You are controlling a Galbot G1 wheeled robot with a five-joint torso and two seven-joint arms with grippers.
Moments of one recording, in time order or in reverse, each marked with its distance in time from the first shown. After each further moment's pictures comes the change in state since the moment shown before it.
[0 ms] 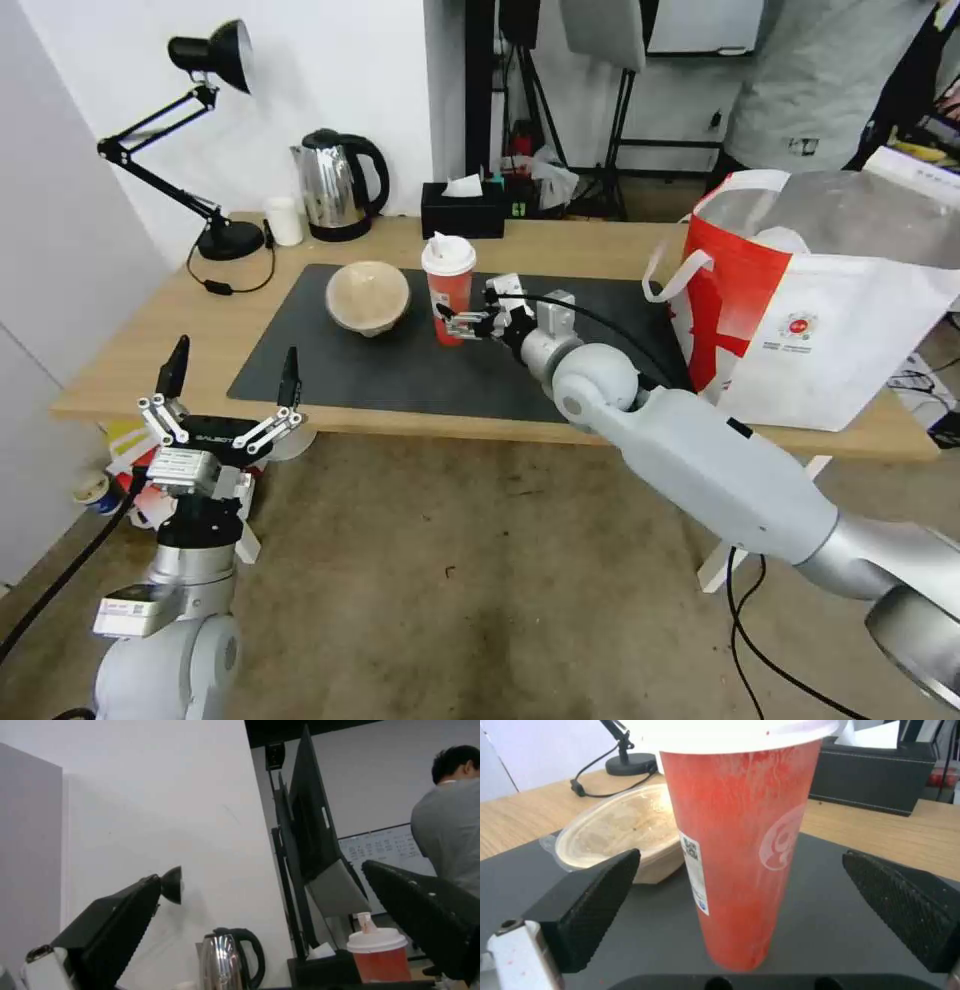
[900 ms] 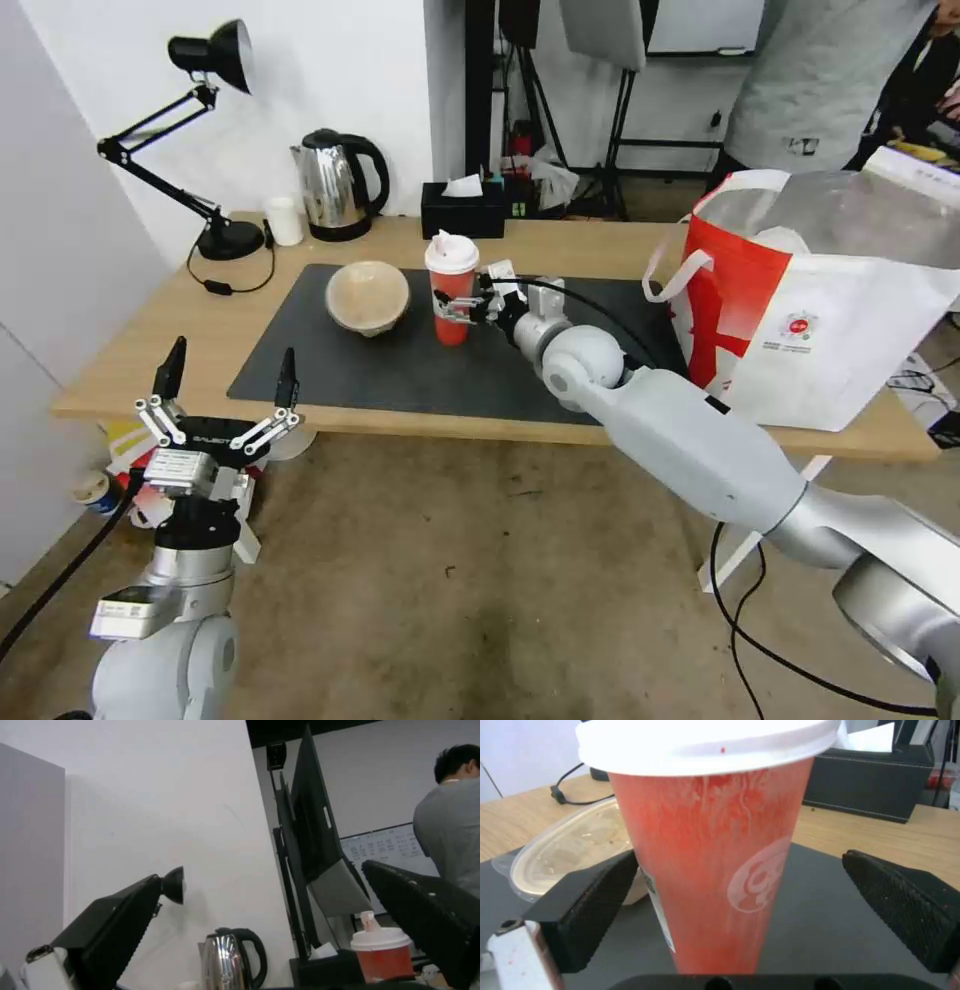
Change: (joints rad) left arm 0.003 -0.003 -0.005 -0.001 0.000 -0.003 0.001; right arm 0.053 0.057 -0.007 -0.123 -0.002 0.022 -0.032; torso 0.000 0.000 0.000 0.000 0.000
